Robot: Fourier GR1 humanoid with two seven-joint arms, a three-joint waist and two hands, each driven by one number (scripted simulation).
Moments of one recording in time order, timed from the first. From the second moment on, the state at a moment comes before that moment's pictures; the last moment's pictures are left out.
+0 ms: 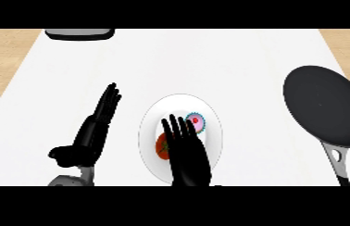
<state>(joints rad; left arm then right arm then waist) -0.04 0.14 -0.22 -1.54 0.10 0.11 -0.14 -0.27 -0.01 0.85 -1.52 0.98 0.02 0.80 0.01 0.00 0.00</state>
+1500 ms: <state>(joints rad) -0.06 0.07 -0.17 -1.56 0.02 0.07 -0.08 -0.52 0.00 0.87 -1.09 0.77 -0.15 0.69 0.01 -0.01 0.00</state>
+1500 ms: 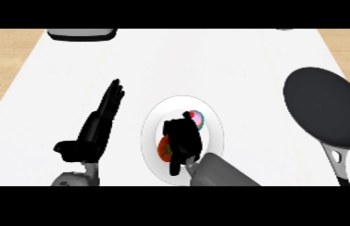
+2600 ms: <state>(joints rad) -0.03 0.07 -0.14 -1.58 0.01 0.05 -0.10 -0.60 -0.13 0.57 -1.09 1.00 -0.35 0.96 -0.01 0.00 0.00</state>
